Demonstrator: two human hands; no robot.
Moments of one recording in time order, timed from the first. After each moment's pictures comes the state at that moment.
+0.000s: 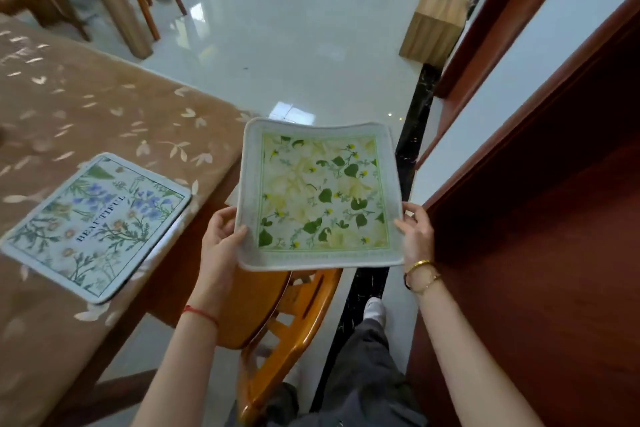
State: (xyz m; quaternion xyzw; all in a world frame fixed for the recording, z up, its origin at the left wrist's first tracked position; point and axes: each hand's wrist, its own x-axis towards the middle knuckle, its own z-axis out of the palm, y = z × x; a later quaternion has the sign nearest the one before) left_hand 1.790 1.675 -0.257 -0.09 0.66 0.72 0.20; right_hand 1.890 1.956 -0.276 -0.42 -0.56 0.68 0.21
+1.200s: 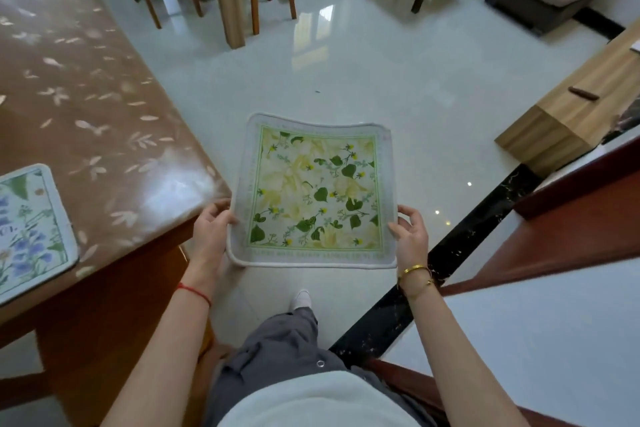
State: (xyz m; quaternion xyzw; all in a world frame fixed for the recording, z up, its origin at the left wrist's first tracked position) left_hand 1.513 1.973 -0.275 -0.31 0.62 0.72 0.01; right_hand 1.509 2.268 -0.275 -0.26 -0.67 0.70 0.02
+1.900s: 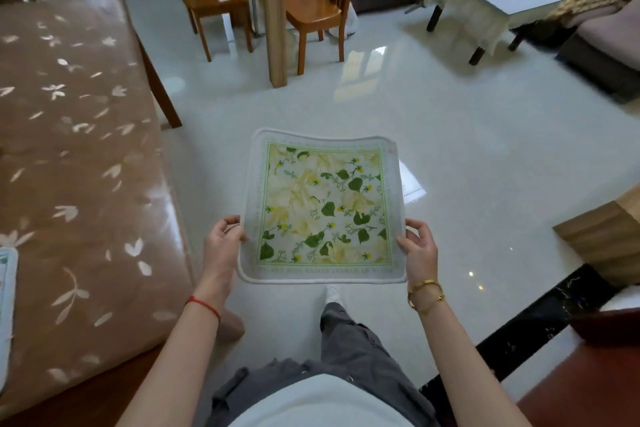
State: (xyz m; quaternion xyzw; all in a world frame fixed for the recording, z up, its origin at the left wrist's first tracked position) left_hand 1.243 1.987 -0.272 -0.39 0.62 0.68 -0.04; right_hand 1.181 2.278 -0.275 -0.19 -0.69 0.69 -0.05
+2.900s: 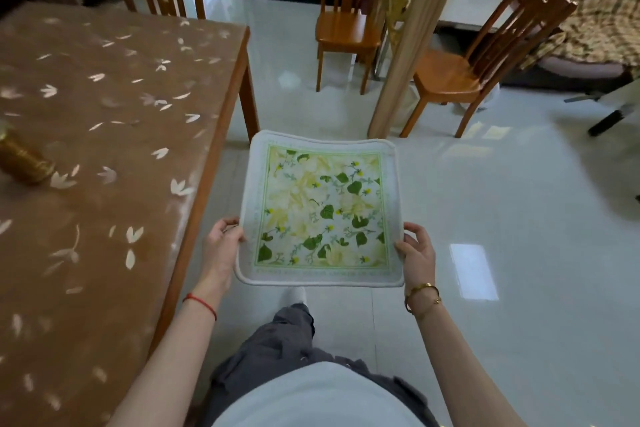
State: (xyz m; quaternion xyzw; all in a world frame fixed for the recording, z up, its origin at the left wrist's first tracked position) left_hand 0.896 1.809 -0.286 -0.53 0.53 0.63 -0.21; right_hand 0.707 2.044 -0.282 -0.03 -0.69 0.68 -0.24
